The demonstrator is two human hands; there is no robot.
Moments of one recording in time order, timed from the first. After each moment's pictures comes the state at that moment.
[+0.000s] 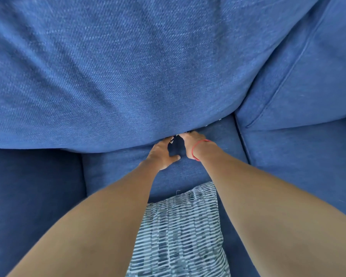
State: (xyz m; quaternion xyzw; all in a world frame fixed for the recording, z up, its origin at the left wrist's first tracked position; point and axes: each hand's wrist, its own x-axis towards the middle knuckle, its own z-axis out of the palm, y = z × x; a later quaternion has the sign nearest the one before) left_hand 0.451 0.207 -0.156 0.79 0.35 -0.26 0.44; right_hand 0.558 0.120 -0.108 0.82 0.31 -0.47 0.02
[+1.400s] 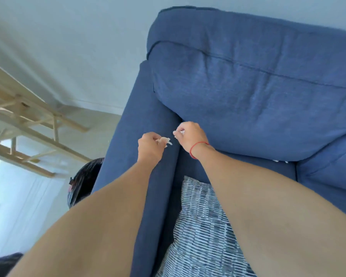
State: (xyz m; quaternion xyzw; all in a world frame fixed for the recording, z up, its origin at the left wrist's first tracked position) left_hand 0.146 0.330 0.071 0.63 0.62 0.15 0.45; right_hand 0.274 0.291 0.089 0.82 0.43 -0.30 -0.21
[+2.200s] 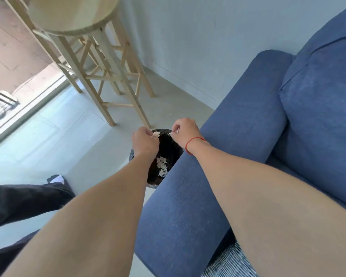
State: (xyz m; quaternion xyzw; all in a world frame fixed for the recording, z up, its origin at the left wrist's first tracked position) left_hand -0.152 0.384 0.035 0.43 0.82 0.20 0.33; right_hand -0.024 0.402 0.054 0.70 0.61 -0.36 -0.10
